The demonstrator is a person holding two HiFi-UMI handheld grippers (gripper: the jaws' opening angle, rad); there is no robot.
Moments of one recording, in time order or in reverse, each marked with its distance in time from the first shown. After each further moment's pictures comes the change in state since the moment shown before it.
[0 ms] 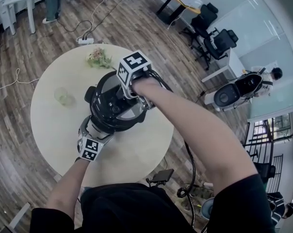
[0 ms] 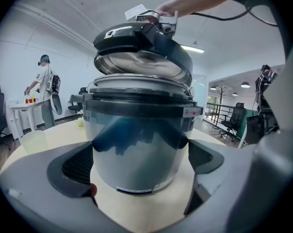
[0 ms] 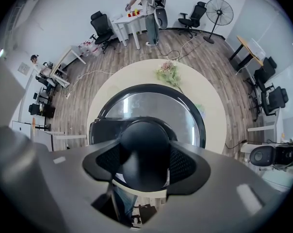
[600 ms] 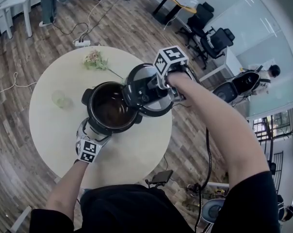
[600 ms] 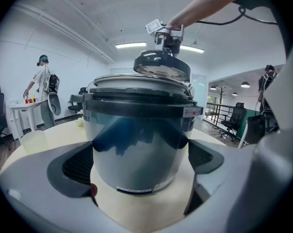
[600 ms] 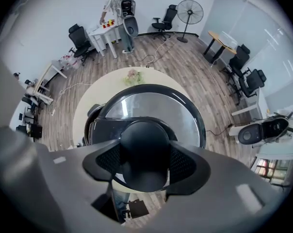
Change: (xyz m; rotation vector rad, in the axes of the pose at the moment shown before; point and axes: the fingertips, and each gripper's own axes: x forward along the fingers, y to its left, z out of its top) left arm -0.002 -0.005 0.004 0.002 -0.001 -0.001; right arm -0.077 -0.128 -0.048 0.202 -0.048 -0.113
